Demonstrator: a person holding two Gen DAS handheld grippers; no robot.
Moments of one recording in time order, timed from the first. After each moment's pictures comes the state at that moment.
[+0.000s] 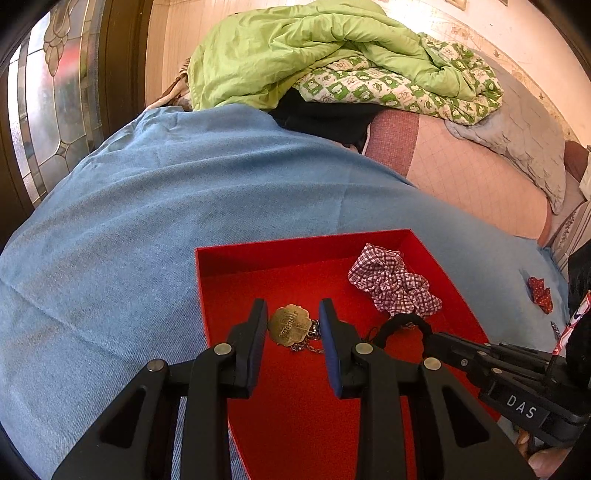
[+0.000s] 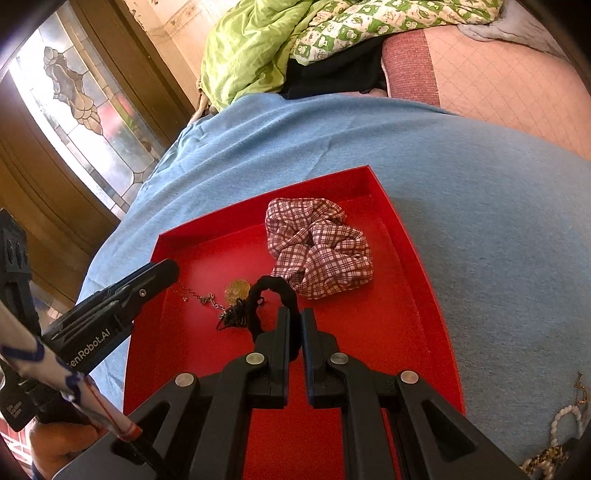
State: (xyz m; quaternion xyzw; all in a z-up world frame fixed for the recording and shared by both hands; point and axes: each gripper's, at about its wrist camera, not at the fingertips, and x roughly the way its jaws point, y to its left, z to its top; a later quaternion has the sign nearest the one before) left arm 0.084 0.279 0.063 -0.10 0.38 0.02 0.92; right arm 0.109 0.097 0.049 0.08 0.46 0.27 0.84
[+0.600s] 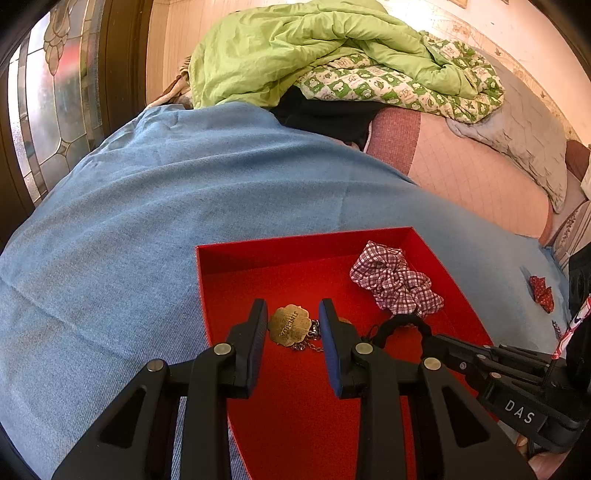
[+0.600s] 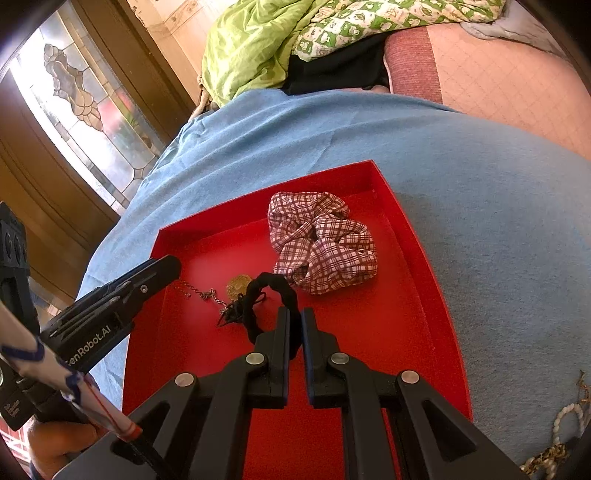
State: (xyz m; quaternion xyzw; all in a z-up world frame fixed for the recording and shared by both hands) left arm 0.084 0.279 0.061 -0.10 0.38 0.02 0.92; right arm 0.109 0.098 0.047 0.07 0.46 0.27 0.84
